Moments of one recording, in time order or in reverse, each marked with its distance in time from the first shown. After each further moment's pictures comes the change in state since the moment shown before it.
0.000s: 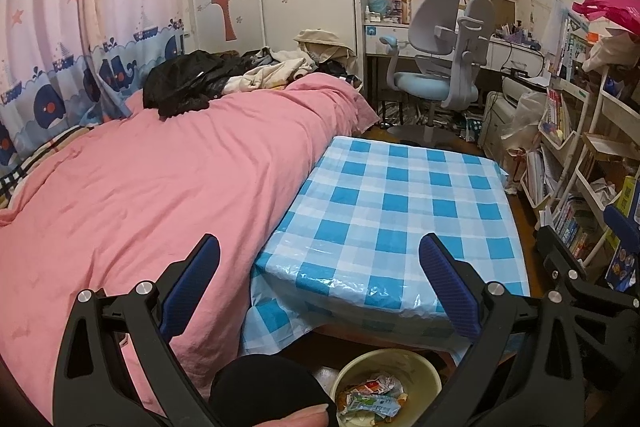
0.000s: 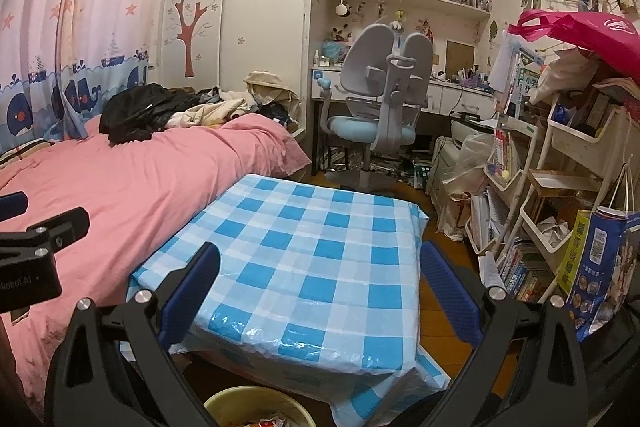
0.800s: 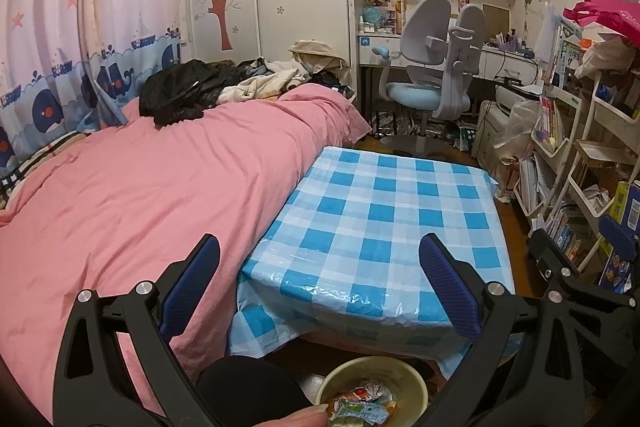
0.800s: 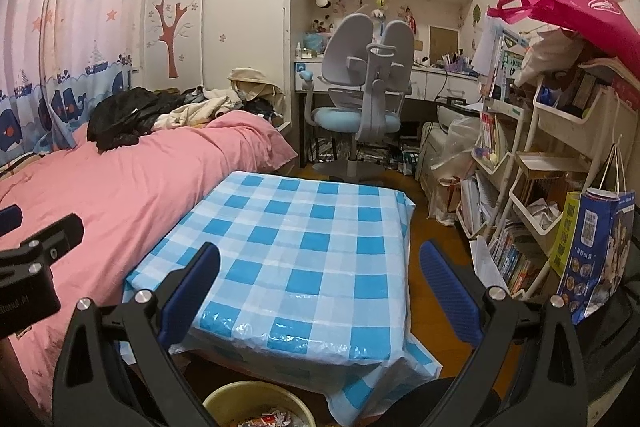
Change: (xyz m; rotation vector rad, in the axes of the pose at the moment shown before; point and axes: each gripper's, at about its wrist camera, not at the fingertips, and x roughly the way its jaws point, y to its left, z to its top) left arm -0.018 -0.018 0.007 -0.006 -0.037 -0.018; right arm -0.002 -0.020 0.004 0.058 0.043 -0.030
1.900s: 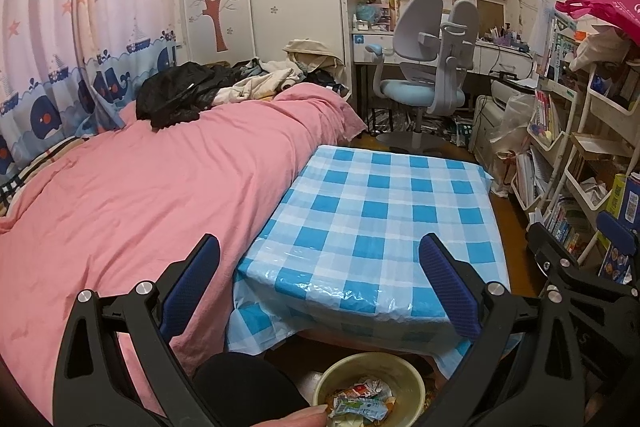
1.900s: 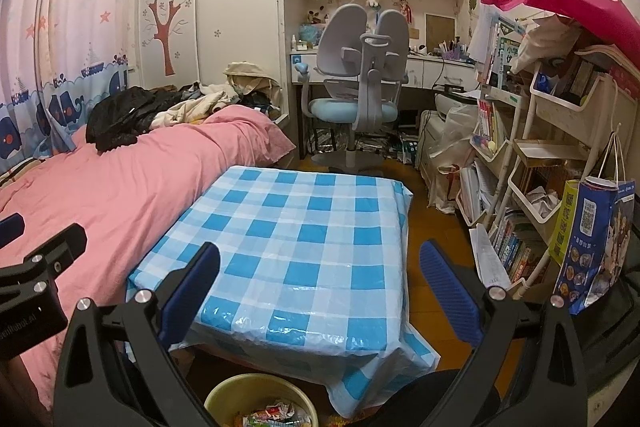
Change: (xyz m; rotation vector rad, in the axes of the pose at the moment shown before) left arm -0.004 -0.011 0.000 0.020 0.006 -0.004; right arm -0.002 -0.009 0.000 0.025 0.031 0.004
